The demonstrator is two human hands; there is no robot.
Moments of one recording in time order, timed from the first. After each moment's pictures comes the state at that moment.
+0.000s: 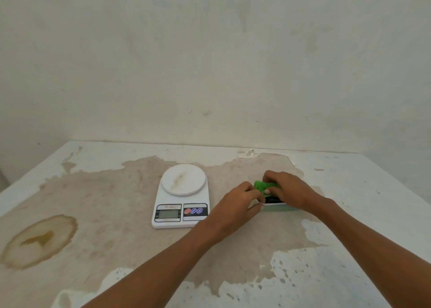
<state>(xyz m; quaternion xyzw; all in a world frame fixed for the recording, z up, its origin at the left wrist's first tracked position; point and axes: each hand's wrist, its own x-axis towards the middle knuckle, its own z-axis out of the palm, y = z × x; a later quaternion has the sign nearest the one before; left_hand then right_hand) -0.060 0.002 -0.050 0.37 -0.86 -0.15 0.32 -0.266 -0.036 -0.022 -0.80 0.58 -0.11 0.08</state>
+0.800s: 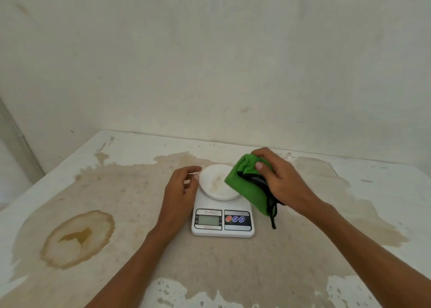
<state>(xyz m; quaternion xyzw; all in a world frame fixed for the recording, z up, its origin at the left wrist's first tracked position) 0.129 -0.021 -0.070 0.55 -0.58 -0.26 0.55 -0.114 -0.034 0.017 -0.80 0.44 -0.37 0.16</state>
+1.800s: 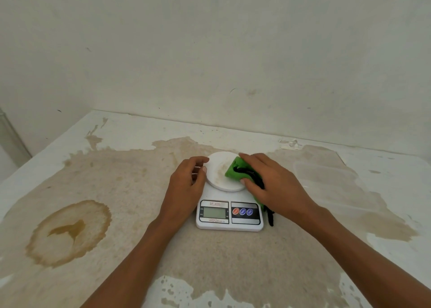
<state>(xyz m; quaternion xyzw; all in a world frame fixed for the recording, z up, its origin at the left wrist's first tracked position) 0.130 -0.030 -0.076 0.55 -0.61 -0.27 0.51 -0.091 -0.037 -0.024 -0.84 0.50 -0.21 -0.01</state>
